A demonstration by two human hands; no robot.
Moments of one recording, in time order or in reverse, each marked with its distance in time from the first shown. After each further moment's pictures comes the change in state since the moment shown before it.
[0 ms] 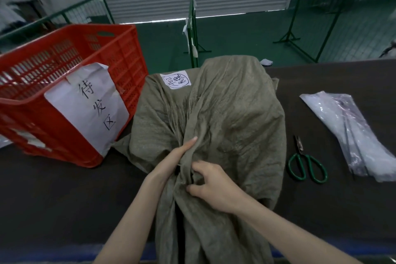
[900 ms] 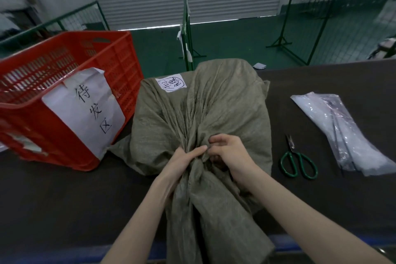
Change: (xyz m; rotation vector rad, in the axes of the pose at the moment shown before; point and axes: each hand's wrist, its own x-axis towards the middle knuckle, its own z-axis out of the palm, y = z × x) left_hand 0.003 -0.020 0.024 0.201 0.040 0.286; right_hand 0.019 0.018 -0.044 0.719 0.396 0.435
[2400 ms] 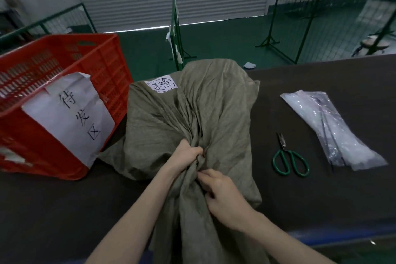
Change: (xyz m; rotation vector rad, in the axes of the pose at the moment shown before) left_hand 0.030 0.014 0.025 0.432 0.055 0.024; right_hand -0.054 0.051 -0.010 -0.920 -0.194 -0.547
